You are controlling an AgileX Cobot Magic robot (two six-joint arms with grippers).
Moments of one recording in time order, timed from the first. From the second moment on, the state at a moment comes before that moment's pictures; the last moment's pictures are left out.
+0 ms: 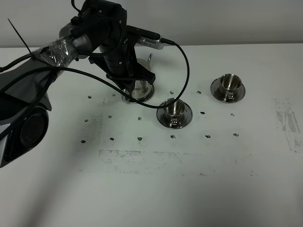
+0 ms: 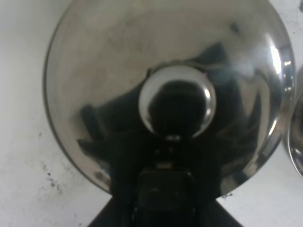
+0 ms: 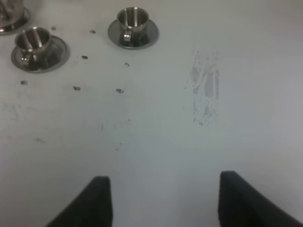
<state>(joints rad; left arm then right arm) -0.45 2.46 -2.25 0.01 1.16 0.00 0.04 0.04 -0.51 0.08 1.10 -0.13</state>
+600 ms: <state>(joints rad) -0.45 2.46 -2.39 0.01 1.19 0.21 0.04 0.04 -0.51 0.08 1.10 -0.13</state>
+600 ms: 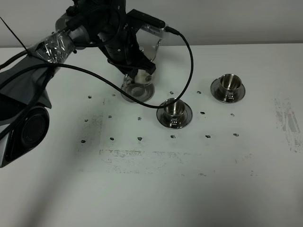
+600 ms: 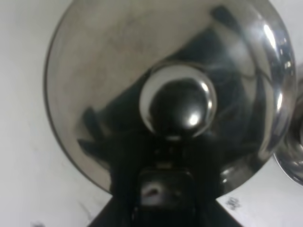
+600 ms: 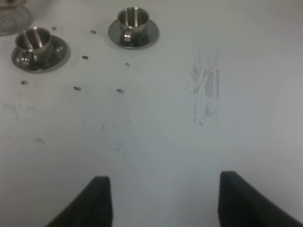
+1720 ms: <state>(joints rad) -0.47 2.46 -2.45 -0.03 1.15 0.92 0.04 0.04 -0.51 0.08 1.10 -0.13</state>
